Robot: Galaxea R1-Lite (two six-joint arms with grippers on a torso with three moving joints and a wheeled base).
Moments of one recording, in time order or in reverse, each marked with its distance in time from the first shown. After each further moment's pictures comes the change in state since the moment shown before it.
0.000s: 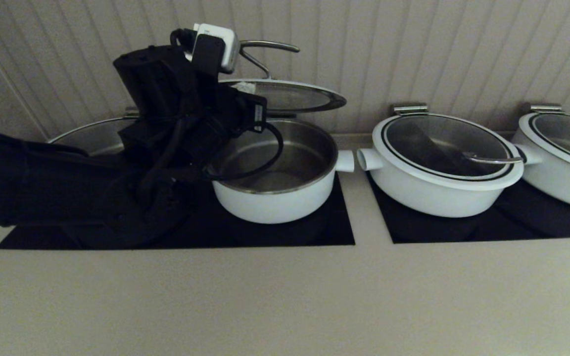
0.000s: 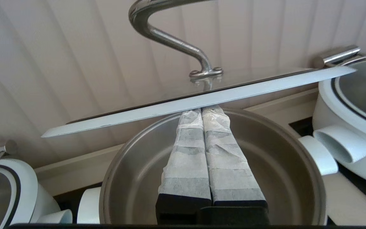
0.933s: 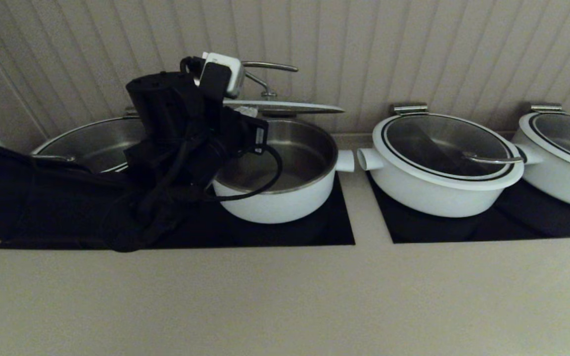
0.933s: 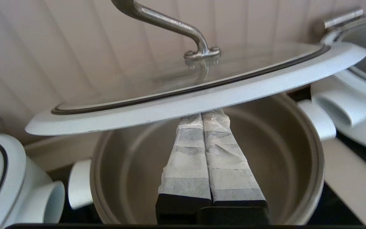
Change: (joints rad) left arm -0.016 -0.009 0.090 0.001 0.001 -0.014; right arm -0.001 0.000 0.000 0.000 0.000 0.000
